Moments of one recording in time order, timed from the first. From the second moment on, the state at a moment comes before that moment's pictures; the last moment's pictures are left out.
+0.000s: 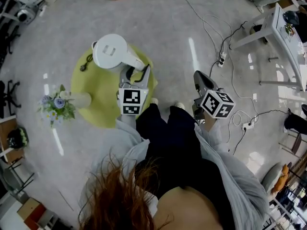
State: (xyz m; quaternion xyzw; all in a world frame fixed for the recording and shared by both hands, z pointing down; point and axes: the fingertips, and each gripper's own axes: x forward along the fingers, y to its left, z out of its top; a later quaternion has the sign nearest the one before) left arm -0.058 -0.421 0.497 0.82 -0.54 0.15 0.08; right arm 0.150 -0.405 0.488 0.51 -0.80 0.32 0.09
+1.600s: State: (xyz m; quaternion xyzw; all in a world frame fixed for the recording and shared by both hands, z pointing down) left arm 0.066 -0.438 0.407 0.89 -0.44 0.11 0.01; right arm 0.249 -0.425 0.456 0.55 -0.78 0.29 0.02
